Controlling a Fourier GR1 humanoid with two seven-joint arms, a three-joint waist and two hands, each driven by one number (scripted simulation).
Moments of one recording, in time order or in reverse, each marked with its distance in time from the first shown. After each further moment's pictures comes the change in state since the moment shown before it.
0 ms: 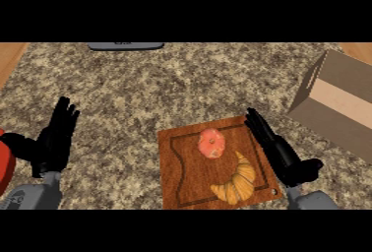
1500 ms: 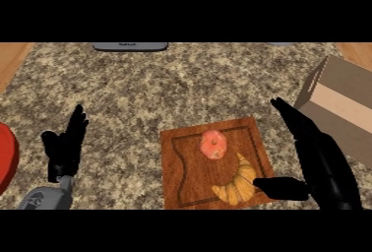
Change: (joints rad) left arm 0.008 -0.030 -0.071 0.039 -0.176 0.077 0.076; right arm -0.058 -0.212 0.109 -0.634 0.889 -0.095 0.974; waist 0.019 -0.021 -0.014
